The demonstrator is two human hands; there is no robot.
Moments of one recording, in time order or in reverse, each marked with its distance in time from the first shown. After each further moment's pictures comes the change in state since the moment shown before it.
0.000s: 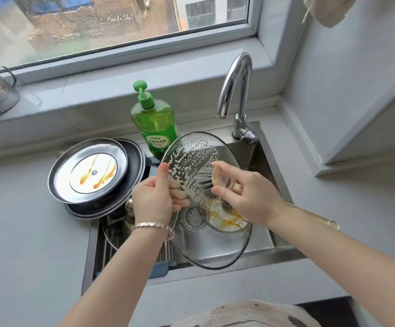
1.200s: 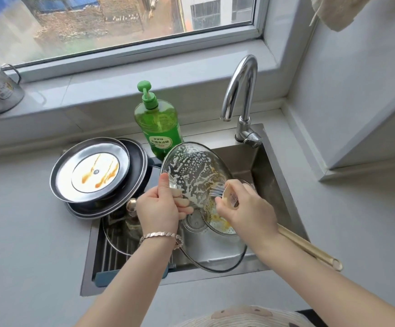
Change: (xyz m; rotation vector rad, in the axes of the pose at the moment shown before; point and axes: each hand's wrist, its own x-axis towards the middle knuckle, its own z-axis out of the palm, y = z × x) left_hand -0.004 -0.016 0.006 -0.030 0.122 -0.029; right_hand -0.015 0.006 0.041 -0.119 0.181 0.169
